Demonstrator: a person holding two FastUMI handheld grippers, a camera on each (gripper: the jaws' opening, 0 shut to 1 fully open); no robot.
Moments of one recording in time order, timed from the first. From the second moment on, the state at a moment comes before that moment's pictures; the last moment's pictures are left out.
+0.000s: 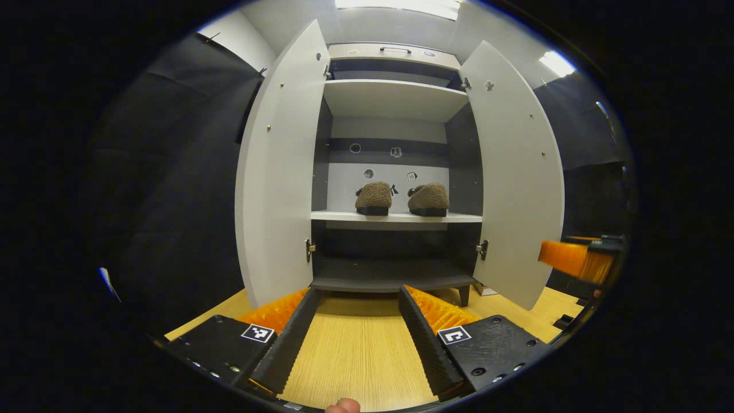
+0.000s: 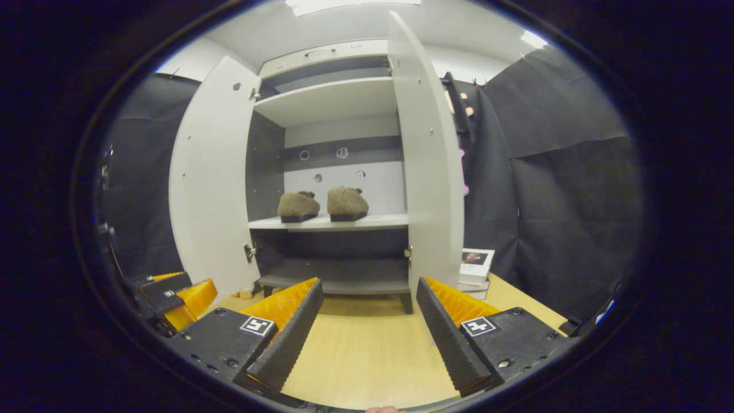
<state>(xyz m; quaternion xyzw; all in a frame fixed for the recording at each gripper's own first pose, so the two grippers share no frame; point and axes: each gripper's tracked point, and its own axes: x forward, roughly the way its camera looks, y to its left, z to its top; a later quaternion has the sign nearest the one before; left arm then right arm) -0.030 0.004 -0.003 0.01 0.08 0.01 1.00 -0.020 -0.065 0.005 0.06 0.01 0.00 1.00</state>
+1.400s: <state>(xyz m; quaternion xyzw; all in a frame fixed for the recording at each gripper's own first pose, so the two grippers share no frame) -0.019 0.015 0.000 0.01 0.07 0.02 1.00 0.072 -0.243 0.173 0.04 -0.05 -0.08 0.99</state>
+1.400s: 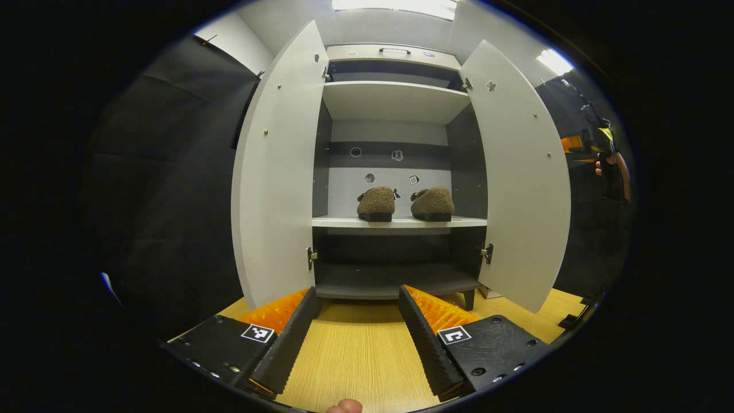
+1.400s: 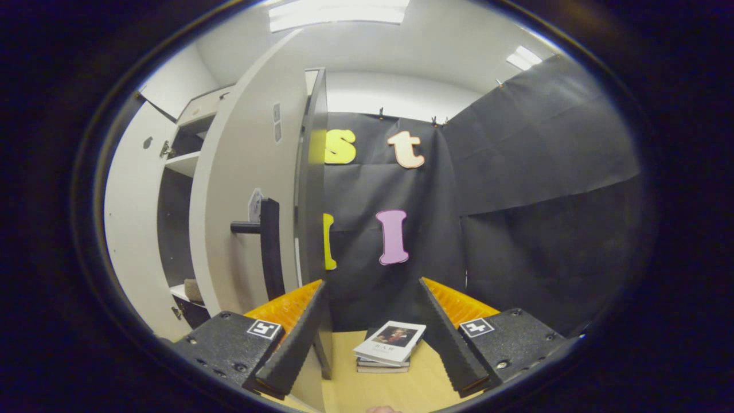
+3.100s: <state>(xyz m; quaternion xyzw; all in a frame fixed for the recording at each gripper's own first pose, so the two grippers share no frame) -0.034 0.028 0.007 0.01 0.07 0.03 1.00 0.098 -0.070 0.150 0.01 -0.08 0.06 0.99</state>
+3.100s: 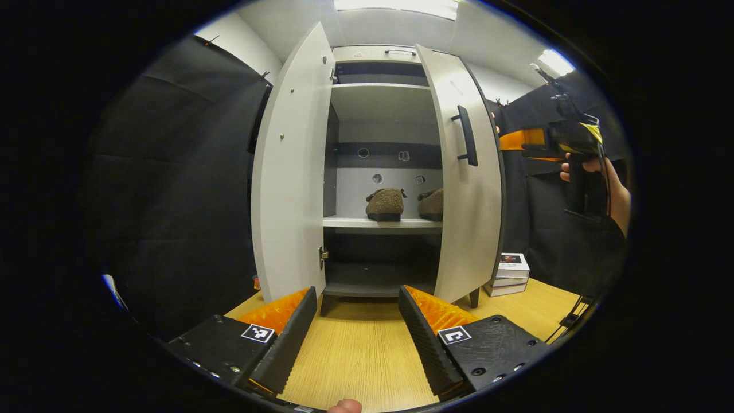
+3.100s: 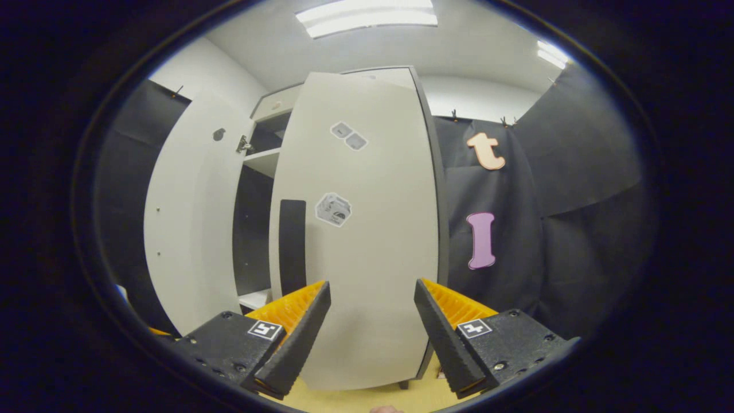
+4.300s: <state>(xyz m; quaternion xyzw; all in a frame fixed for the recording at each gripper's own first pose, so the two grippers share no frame) -0.021 0.064 0.169 -0.04 -0.06 0.02 1.00 0.000 -0.037 -0.070 -0.01 0.04 -0.01 1.00</state>
